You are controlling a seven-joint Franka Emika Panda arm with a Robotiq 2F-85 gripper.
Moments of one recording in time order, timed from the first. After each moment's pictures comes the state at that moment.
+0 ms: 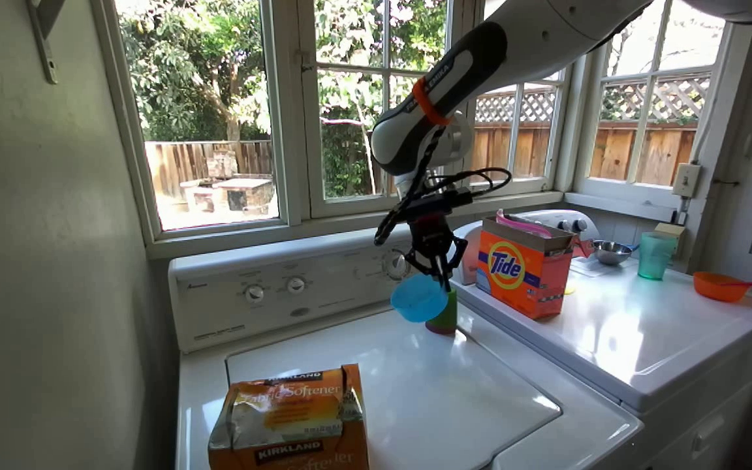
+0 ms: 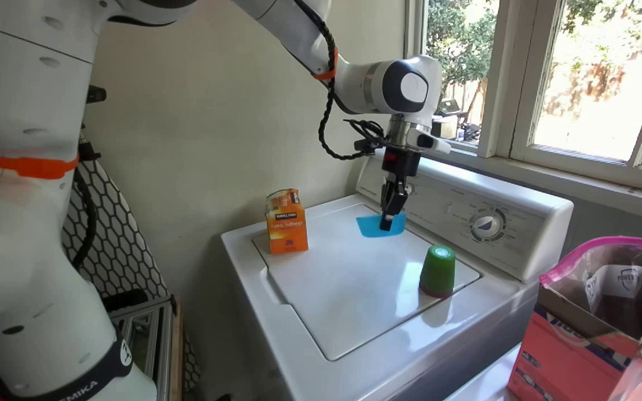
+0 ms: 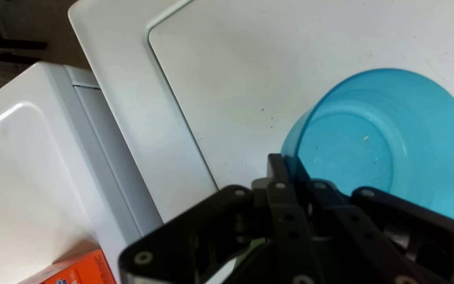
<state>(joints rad) 0.18 0.44 -0.01 -1.74 -0.10 1.82 0.62</state>
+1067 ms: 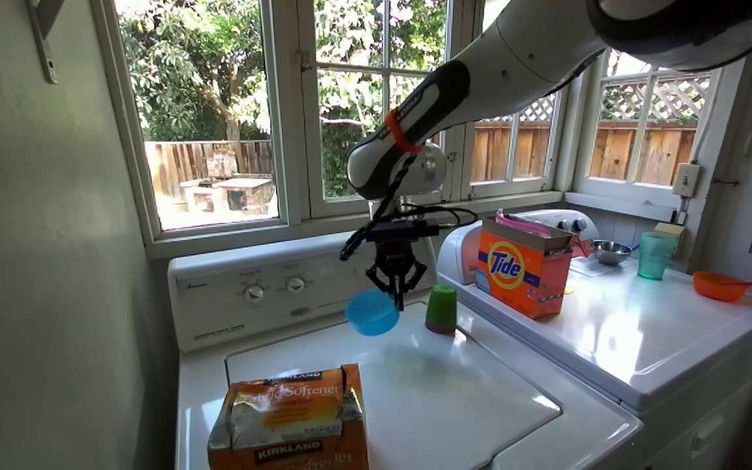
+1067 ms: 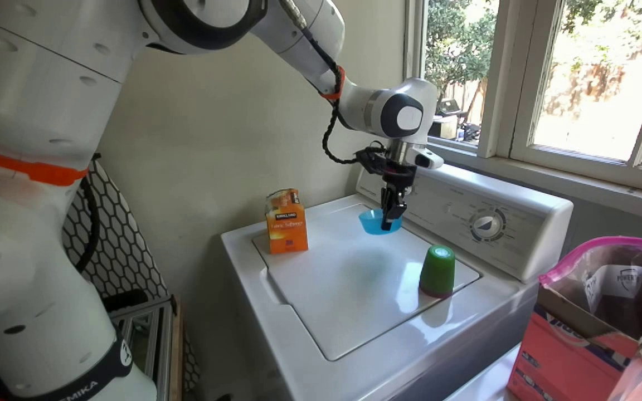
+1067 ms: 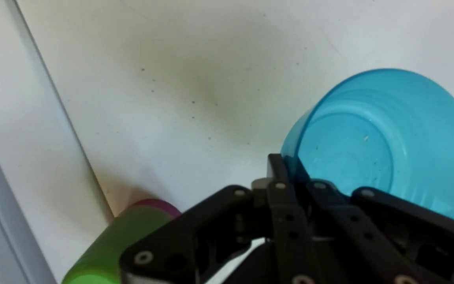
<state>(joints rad) 0.19 0.59 0.04 -1.64 0.02 2.02 0.52</state>
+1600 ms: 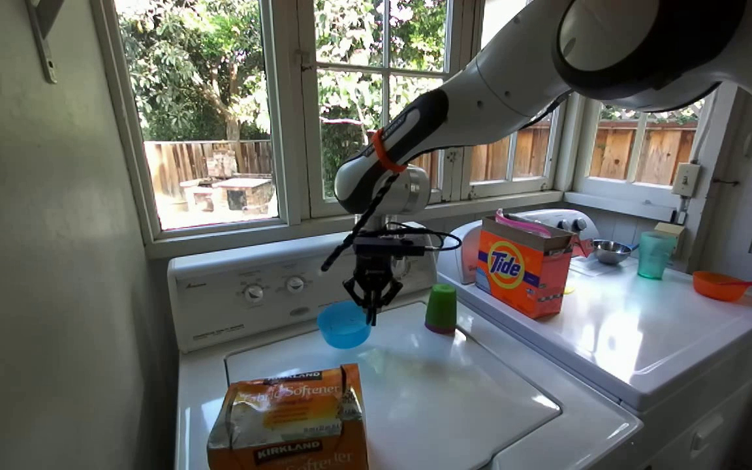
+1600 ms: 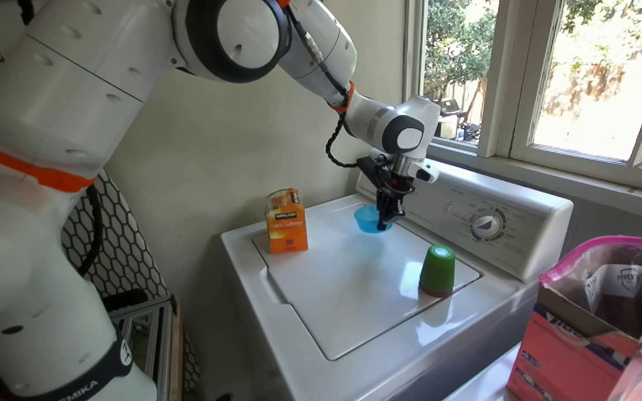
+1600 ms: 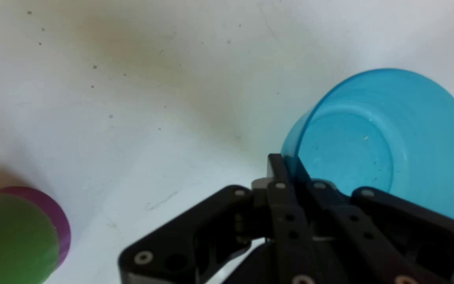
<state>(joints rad) 0.17 0.73 0.10 -1.52 0.13 2.07 0.31</state>
